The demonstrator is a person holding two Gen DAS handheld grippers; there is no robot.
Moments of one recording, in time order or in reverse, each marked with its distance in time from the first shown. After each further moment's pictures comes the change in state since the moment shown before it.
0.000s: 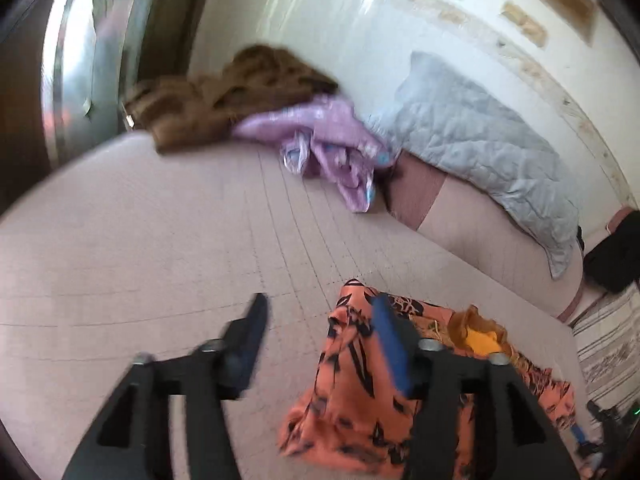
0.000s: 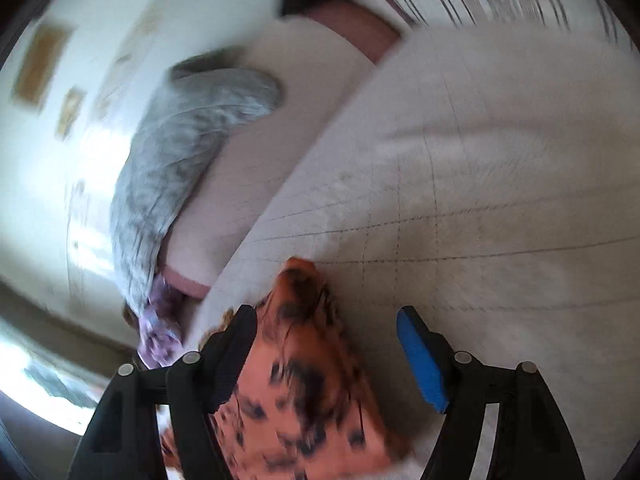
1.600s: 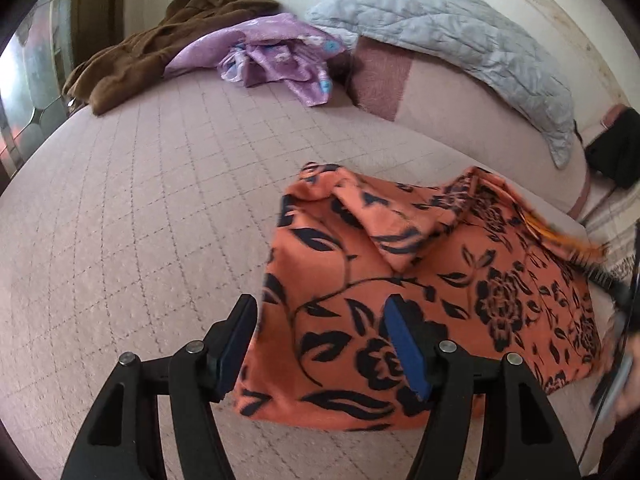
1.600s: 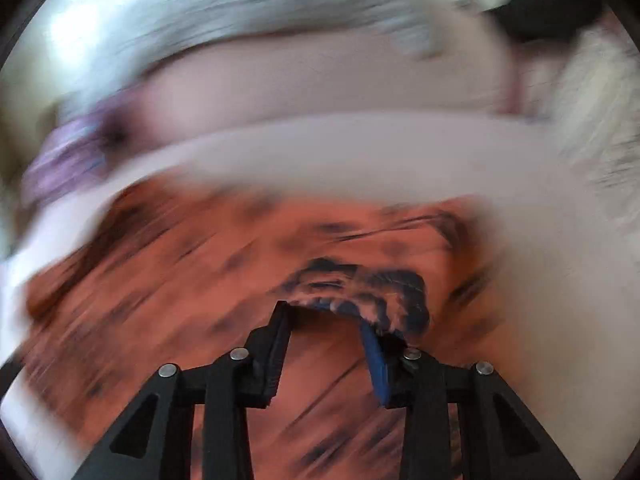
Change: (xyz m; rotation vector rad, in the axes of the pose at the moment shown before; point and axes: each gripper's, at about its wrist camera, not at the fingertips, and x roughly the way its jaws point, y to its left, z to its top) left arm 0.061 -0.023 -0.028 0.183 0.284 -0.012; right arm 0.116 0.141 -0.053 -0.607 0.049 -0.527
